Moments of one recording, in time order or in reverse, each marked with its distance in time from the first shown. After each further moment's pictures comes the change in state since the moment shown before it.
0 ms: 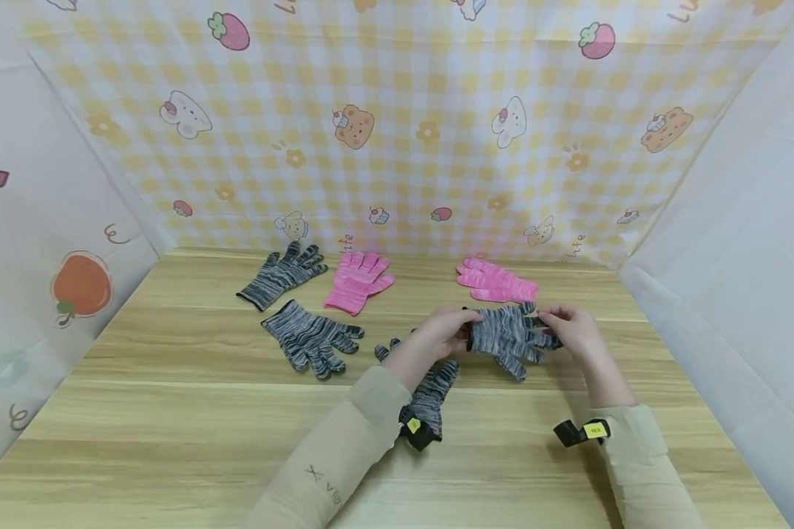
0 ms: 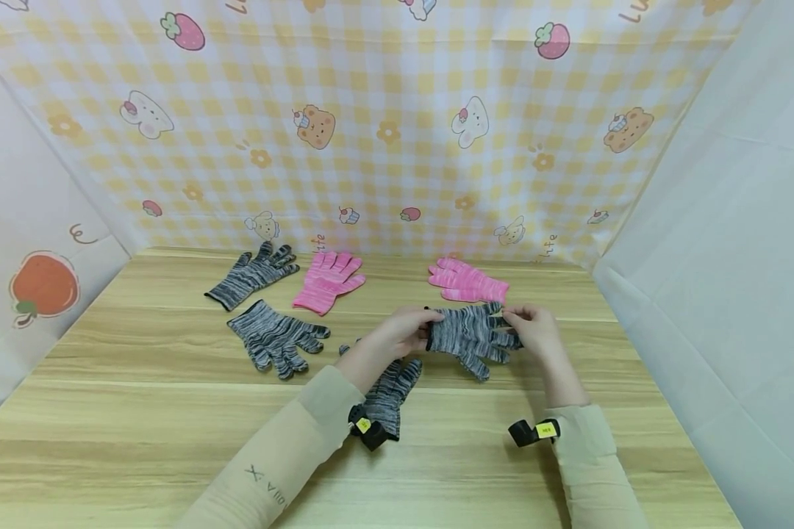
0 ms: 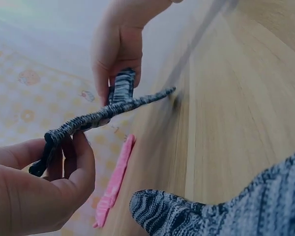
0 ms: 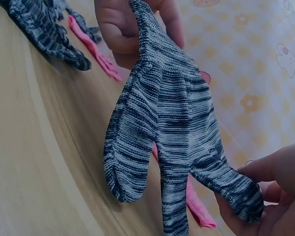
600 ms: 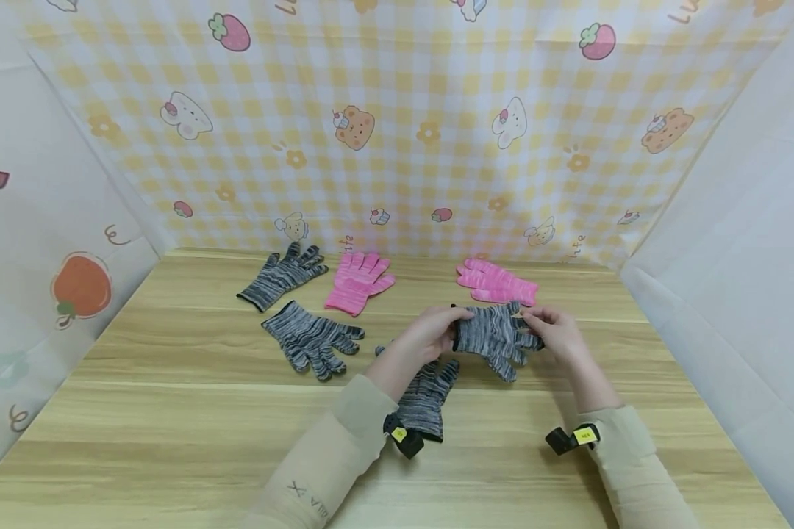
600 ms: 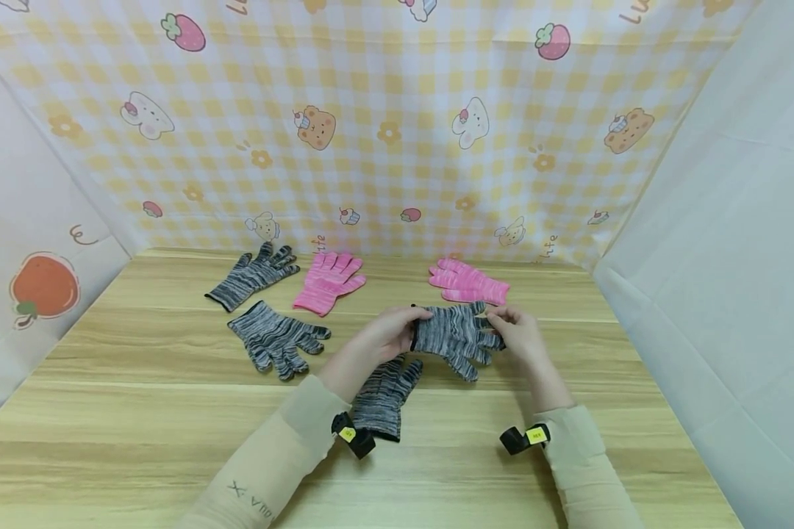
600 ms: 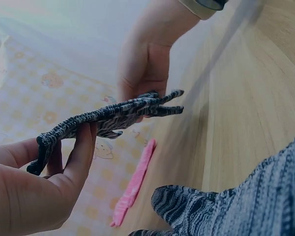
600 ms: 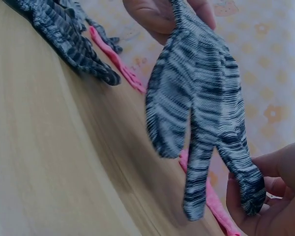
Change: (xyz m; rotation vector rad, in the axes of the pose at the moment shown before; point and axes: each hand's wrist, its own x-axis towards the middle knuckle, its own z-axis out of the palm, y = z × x) left_hand -0.019 0.008 -0.016 -0.040 -0.092 0.043; right_hand 0.000 -0.005 0.023 0.122 -0.017 -0.051
